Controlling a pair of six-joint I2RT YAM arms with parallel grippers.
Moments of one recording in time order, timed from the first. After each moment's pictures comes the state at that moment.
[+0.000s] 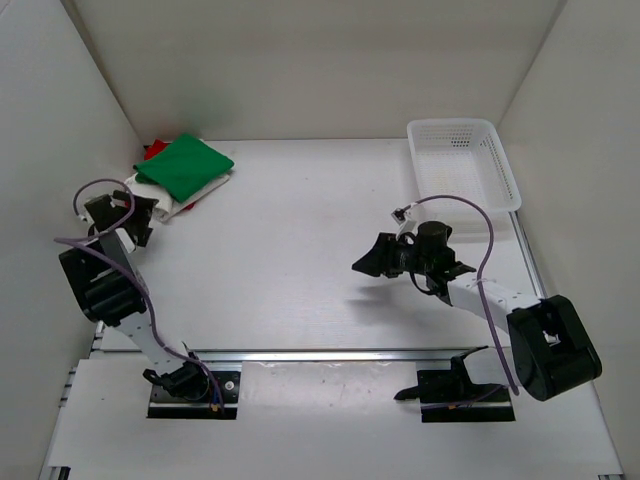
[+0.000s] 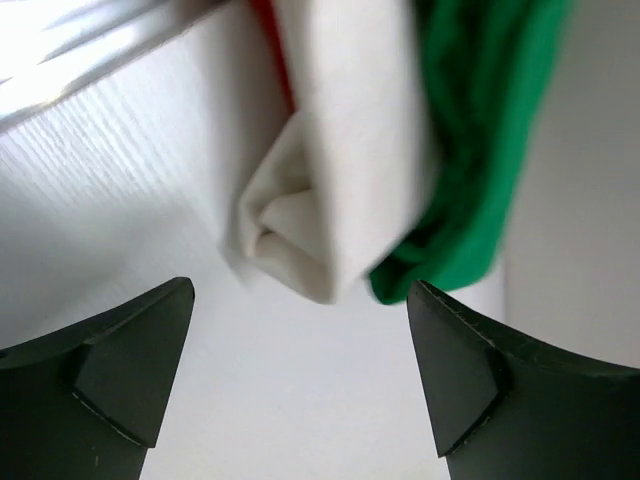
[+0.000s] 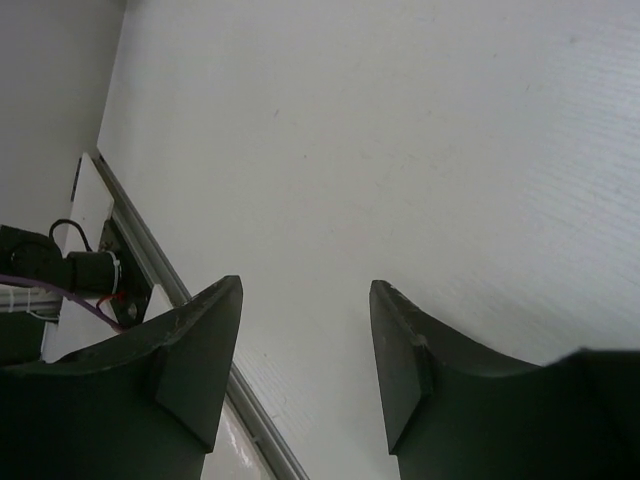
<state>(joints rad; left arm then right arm) 0.52 1.85 1.01 0.21 0.27 -0.90 0.36 1.29 0.51 0.31 -0.64 0.57</state>
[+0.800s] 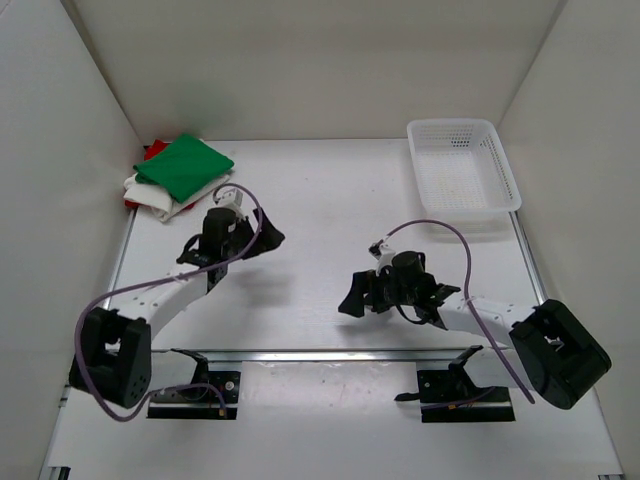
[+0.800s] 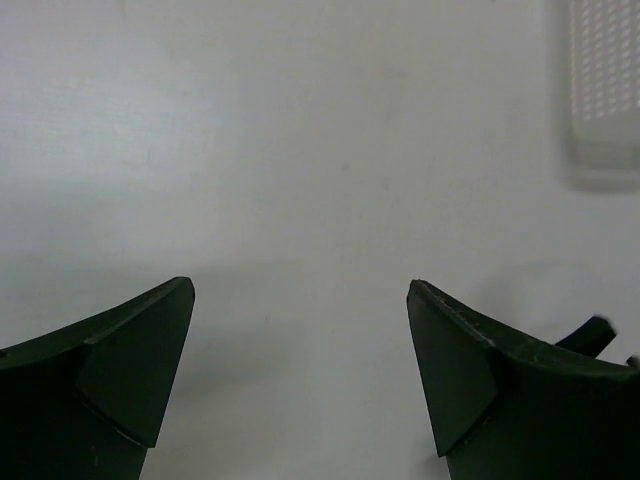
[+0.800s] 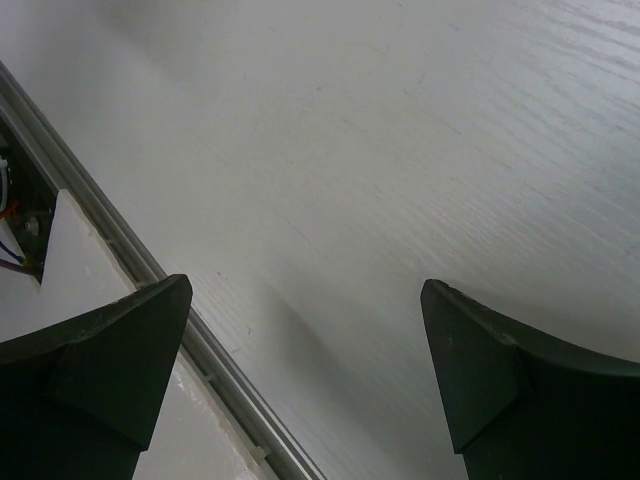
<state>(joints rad) -0.31 1.30 0.71 0.06 0.10 -0.60 0.62 1.25 0.38 0.22 -0.43 0.50</state>
